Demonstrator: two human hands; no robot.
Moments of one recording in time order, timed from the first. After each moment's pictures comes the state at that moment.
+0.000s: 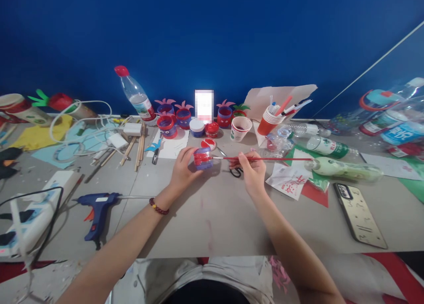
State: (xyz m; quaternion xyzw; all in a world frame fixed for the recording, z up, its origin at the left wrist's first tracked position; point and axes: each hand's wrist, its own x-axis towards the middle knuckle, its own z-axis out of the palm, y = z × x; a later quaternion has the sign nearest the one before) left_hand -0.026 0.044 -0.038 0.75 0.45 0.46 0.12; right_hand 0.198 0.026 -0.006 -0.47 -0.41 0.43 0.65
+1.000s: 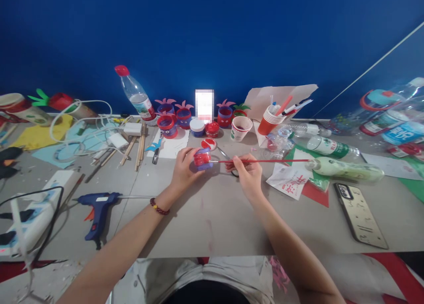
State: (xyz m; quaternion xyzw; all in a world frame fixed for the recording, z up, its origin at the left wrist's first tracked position) left_hand -0.026 0.045 -0.042 0.77 0.46 0.45 0.06; right_hand 0.189 0.018 -0.006 -0.46 -0.43 0.44 0.64
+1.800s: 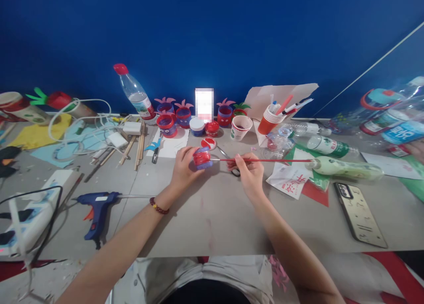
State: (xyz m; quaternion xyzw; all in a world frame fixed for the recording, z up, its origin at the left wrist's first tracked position) left_hand -0.025 0.044 -0.040 0.76 0.47 0.44 0.06; right_hand 0.192 0.019 -0.008 -0.46 -0.43 0.43 0.64
